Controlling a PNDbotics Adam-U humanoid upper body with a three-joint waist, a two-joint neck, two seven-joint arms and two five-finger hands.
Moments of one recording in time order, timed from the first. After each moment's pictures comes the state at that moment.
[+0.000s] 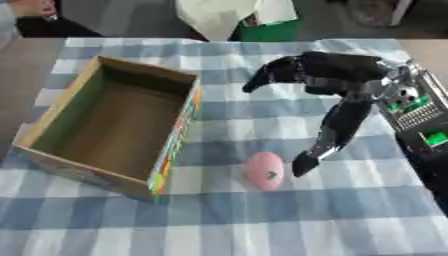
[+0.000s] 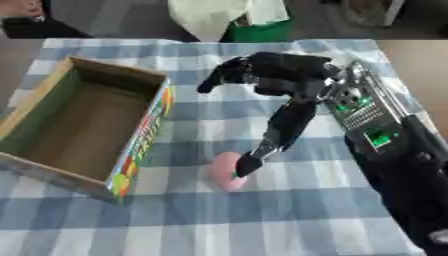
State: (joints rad) left arm -0.08 0.04 0.62 -1.98 0.35 -0.26 -0.06; right arm -0.76 -0.49 0.25 -1.66 0.49 -0.43 0.72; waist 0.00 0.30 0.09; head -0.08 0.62
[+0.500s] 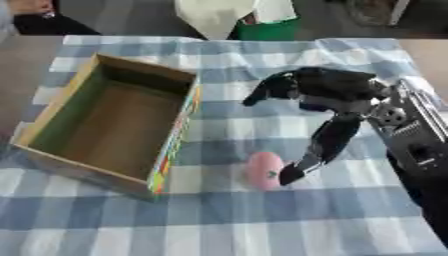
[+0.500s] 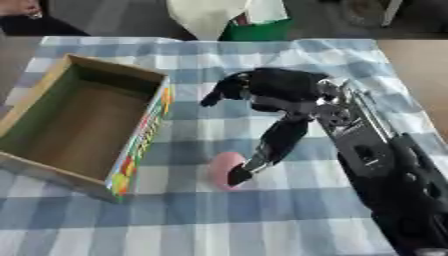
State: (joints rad) left arm -0.09 0.04 0.62 -1.98 0.35 -0.26 -0.06; right arm -0.70 -0.44 0.23 -1.67 0.65 -0.46 0.69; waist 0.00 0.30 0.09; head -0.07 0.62
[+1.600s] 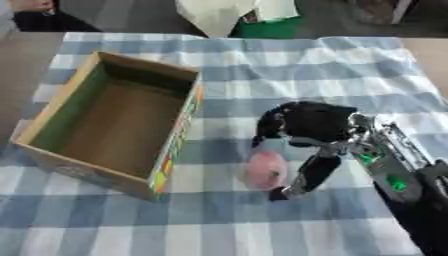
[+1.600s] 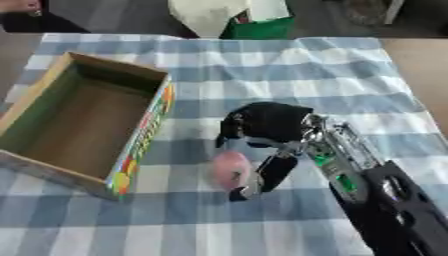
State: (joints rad) left arm -0.09 0.04 0.62 -1.98 0.34 -0.26 -0.06; right arm -0.64 -0.42 0.31 -1.57 0.99 -0.60 0.56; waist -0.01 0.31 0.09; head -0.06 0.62
